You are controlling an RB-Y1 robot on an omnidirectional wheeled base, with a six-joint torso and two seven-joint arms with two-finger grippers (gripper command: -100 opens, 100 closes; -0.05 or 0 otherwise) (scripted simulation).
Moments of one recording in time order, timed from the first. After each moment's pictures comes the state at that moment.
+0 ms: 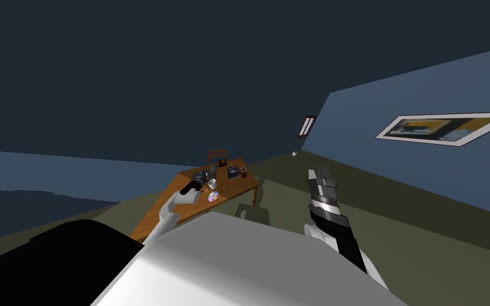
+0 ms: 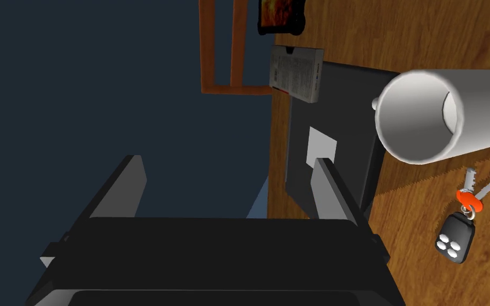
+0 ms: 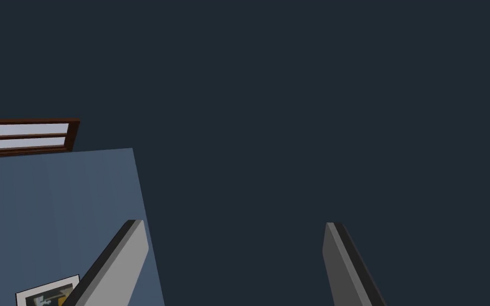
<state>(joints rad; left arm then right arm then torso) 0.29 0.38 0.28 -1.78 0.19 0.36 0.32 0.54 0.00 -0.06 -2.28 0.07 -0.45 0.07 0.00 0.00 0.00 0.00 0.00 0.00</state>
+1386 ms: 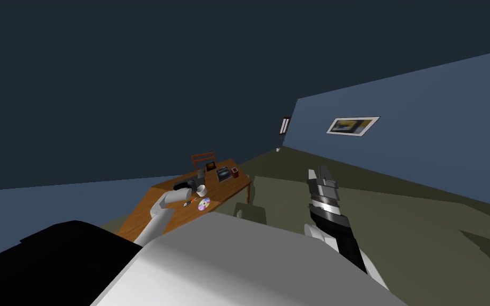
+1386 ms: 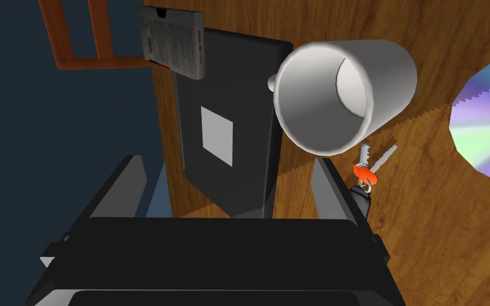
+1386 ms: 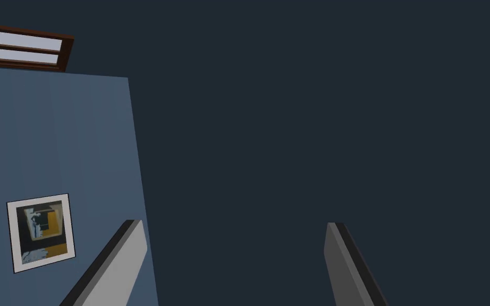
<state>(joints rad) 0.21 0.44 0.44 -1.56 0.27 0.73 0.39 0.54 0.00 -0.06 -2.28 0.07 -0.45 0.07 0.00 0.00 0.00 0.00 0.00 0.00</state>
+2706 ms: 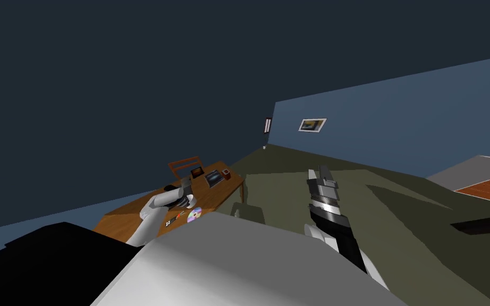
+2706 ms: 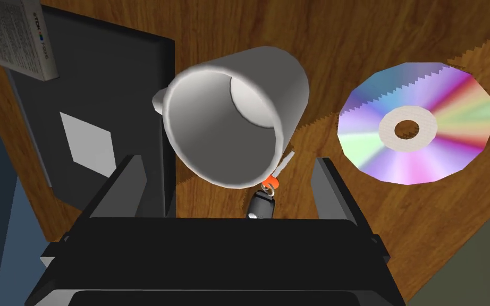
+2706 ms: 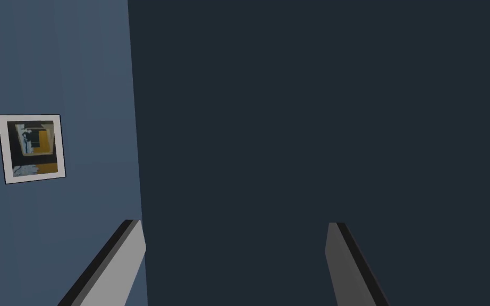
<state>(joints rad) 0.13 0.48 0.61 -1.33 0.34 1.11 0.46 0.54 0.00 -0.06 -2.28 0.07 -0.45 0.07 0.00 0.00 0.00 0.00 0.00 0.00</state>
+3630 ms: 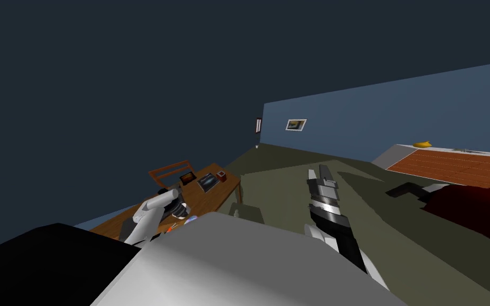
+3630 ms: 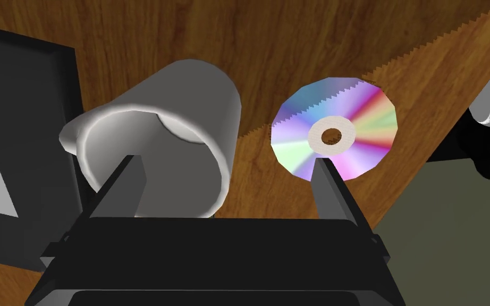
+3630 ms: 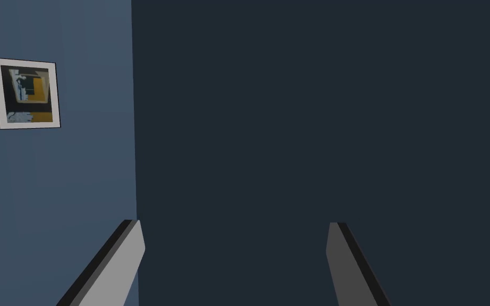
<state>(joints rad) 0.08 0.49 0.73 -1.17 0.39 1.36 0.50 0.54 0.00 -0.06 -2.28 0.07 -0.45 0.07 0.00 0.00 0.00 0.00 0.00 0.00</state>
